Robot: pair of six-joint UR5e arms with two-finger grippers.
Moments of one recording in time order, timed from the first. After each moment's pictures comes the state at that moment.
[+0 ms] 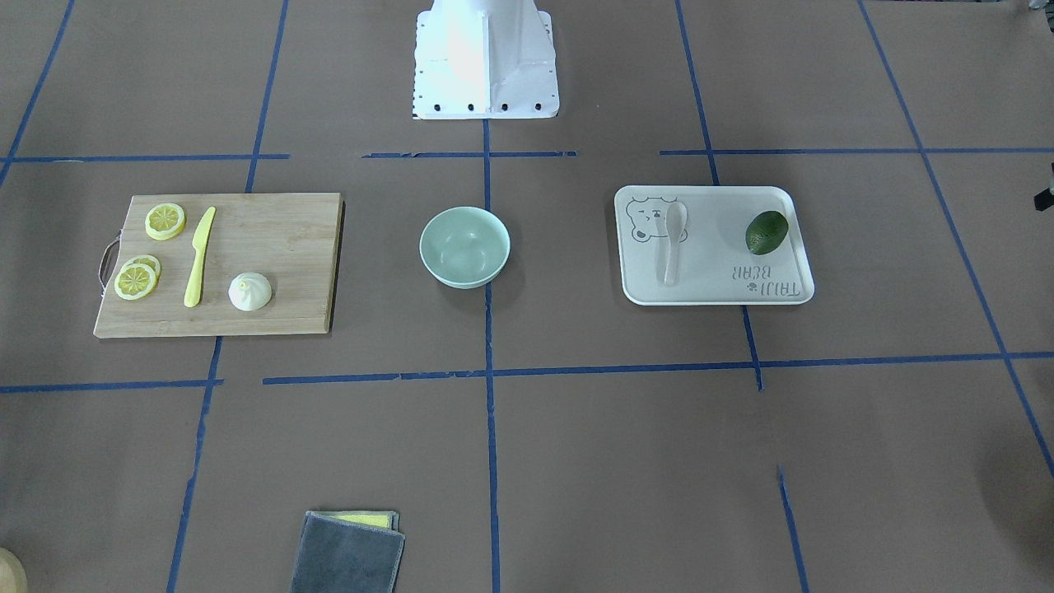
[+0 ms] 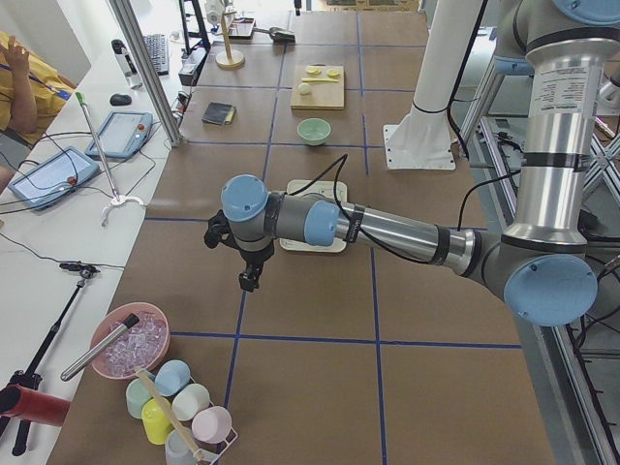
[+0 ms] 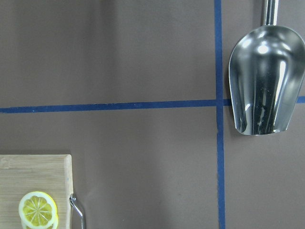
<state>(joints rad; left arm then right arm) -1.44 -1.61 -1.77 -1.58 -2.52 0.12 1.46 -1.52 1.67 -1.64 2.41 0.18</state>
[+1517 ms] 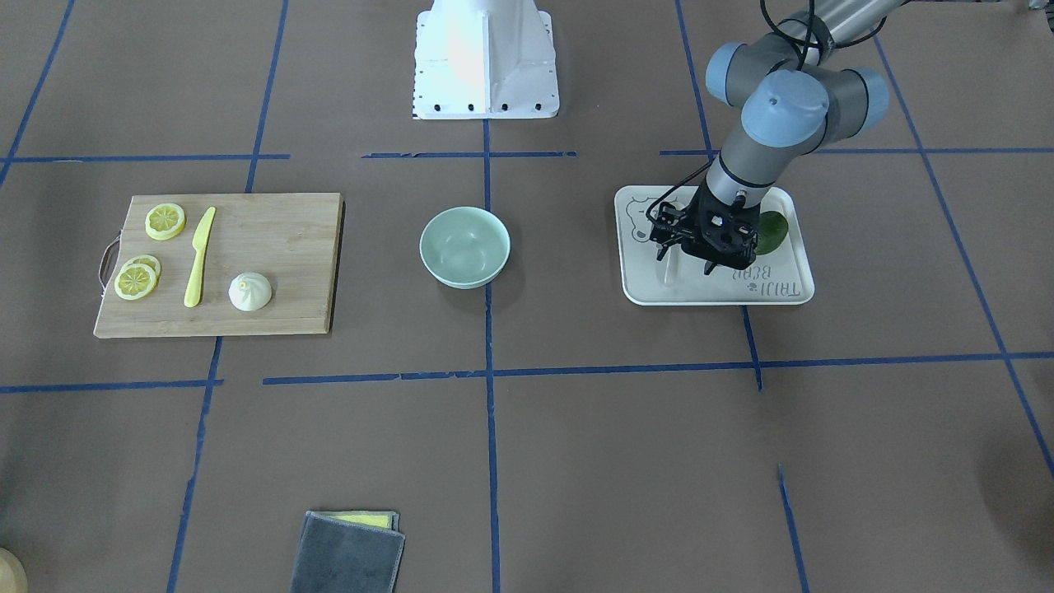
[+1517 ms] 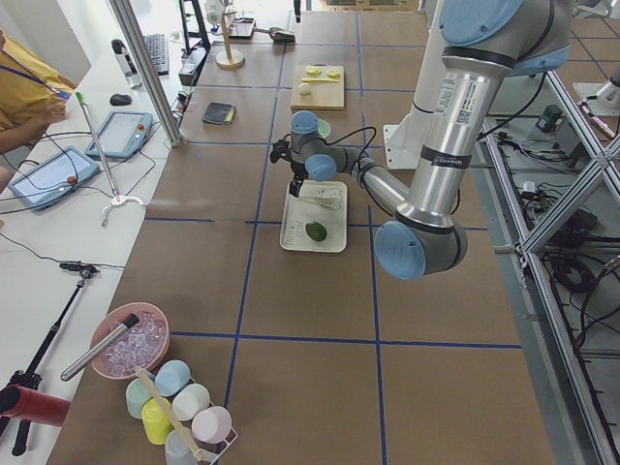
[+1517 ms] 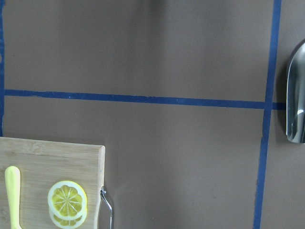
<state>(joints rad) -0.67 -1.87 -1.74 -1.91 -1.99 -0.79 1.39 -1.51 1.71 -1.64 2.42 0.18</state>
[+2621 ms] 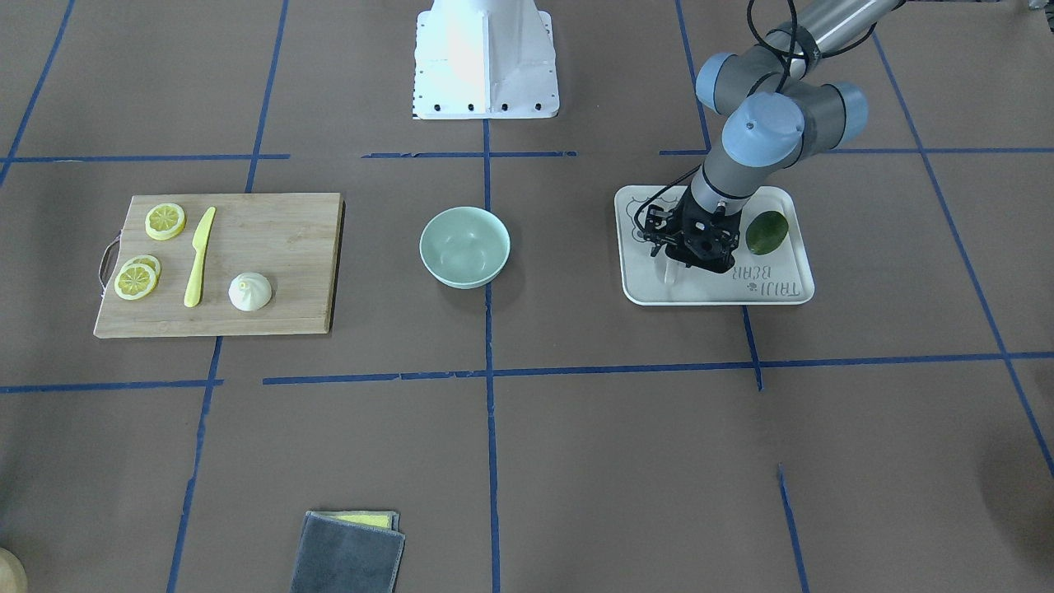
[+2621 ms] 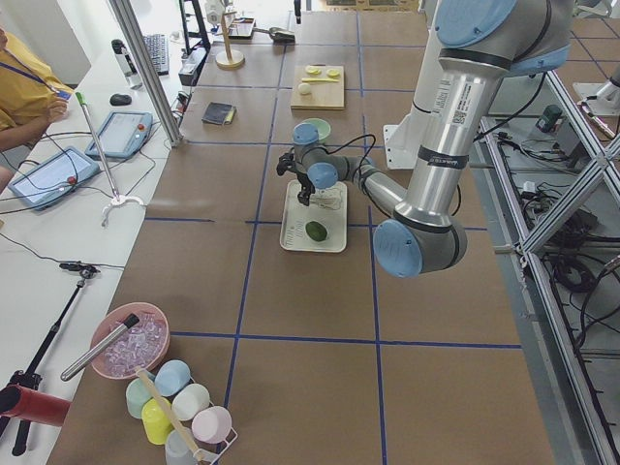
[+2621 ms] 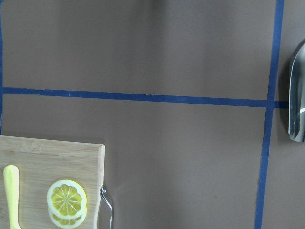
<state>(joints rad) -0.63 -1.88 -1.69 -1.91 -2.04 -0.80 1.38 -1.51 1.70 -1.64 2.42 0.18</state>
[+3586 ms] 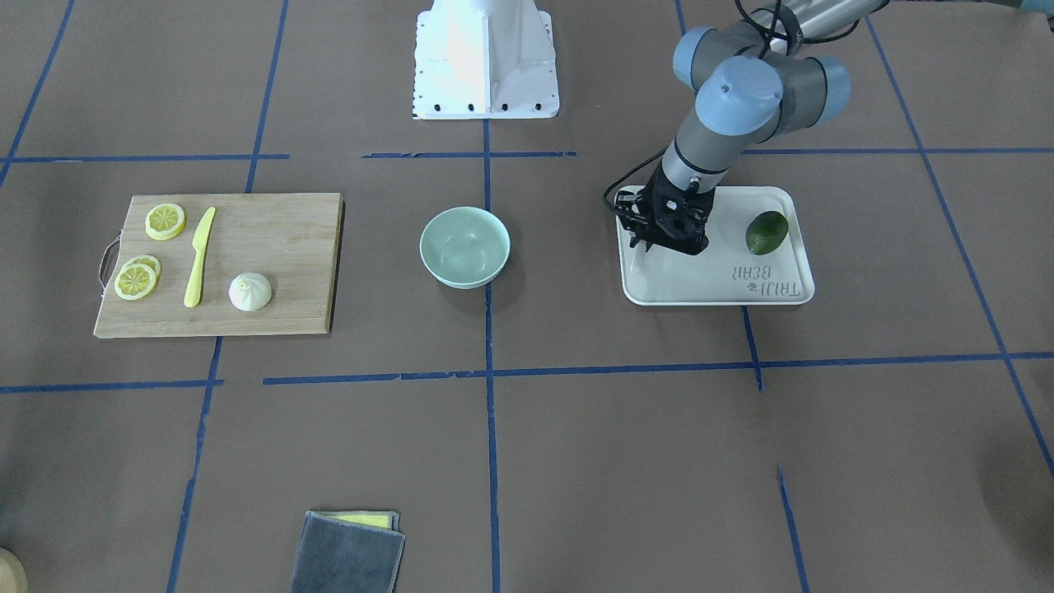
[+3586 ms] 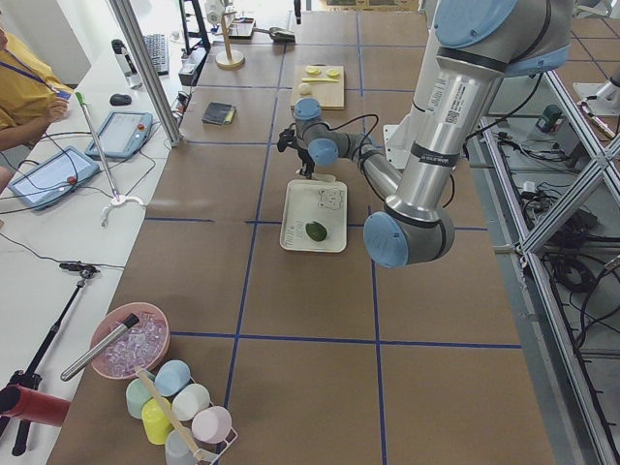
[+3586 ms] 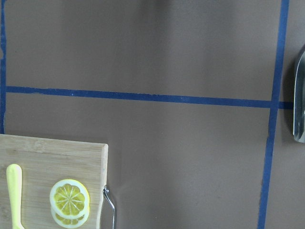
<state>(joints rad) -0.62 -2.03 -1.75 -1.81 -2.04 -0.93 1.37 -1.51 1.71 -1.64 2.42 0.18</state>
